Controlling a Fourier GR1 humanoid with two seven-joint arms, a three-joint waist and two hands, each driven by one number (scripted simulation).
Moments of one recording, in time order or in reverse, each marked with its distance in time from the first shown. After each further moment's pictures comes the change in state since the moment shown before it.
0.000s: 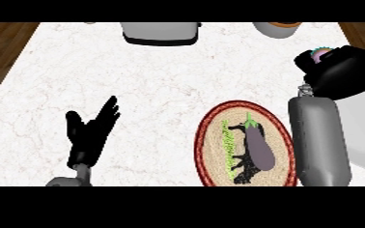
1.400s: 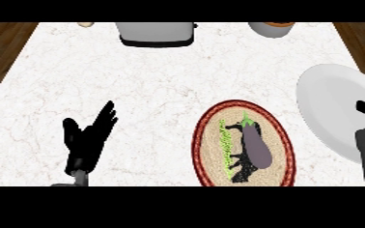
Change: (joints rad) left arm 0.042 -0.009 0.016 0.004 -0.009 -0.007 -0.035; right arm 0.113 -0.364 -0.328 0.559 -0.838 -0.366 -0.427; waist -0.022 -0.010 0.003
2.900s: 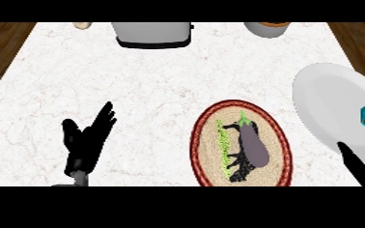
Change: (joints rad) left arm 0.006 -0.015 0.022 0.005 -0.020 -0.006 -0.003; right arm 0.673 0.359 0.240 -0.859 -0.919 0.077 -0.764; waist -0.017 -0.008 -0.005
